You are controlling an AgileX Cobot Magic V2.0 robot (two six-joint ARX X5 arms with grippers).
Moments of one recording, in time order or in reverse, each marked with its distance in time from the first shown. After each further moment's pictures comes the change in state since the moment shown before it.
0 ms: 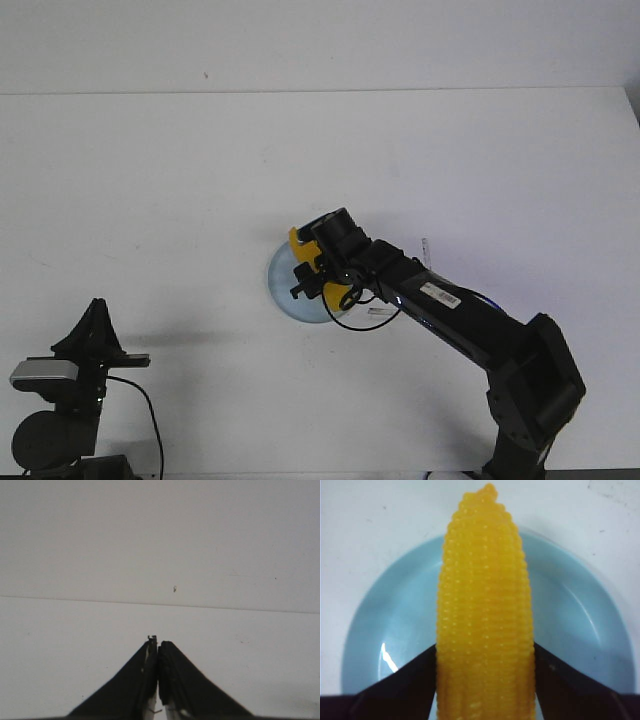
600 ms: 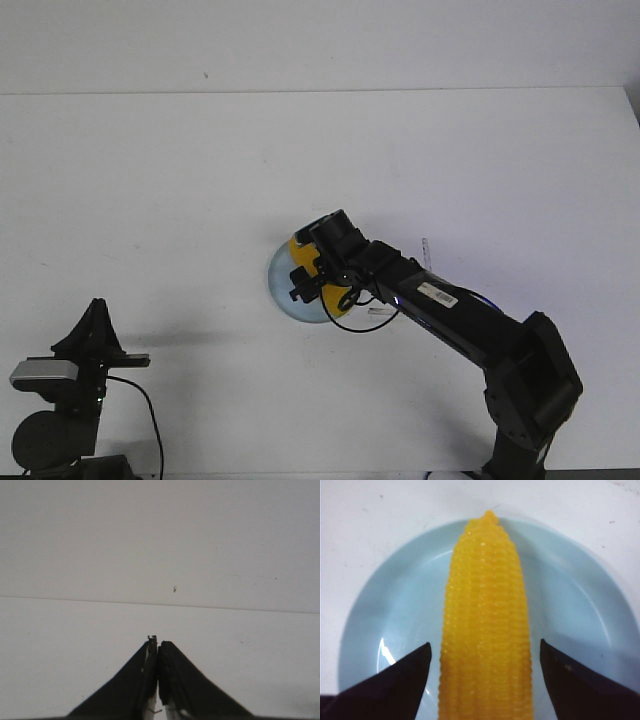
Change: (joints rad) left arm 0.000 0.000 0.000 0.000 0.000 0.000; right arm 0.006 0.007 0.000 -0.002 0.000 0.000
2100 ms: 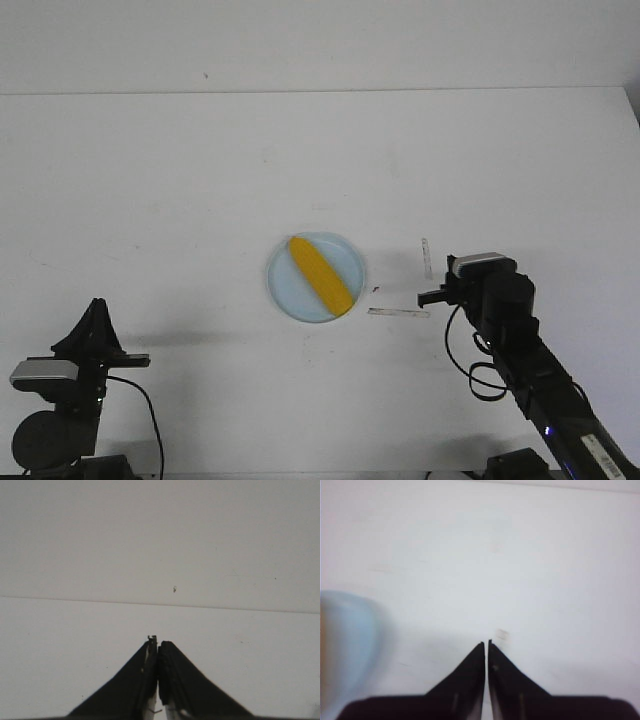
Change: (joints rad) left arm 0.000 0.000 0.000 0.000 0.000 0.000; right arm -0.483 -0.885 -0.800 0.461 0.080 -0.059
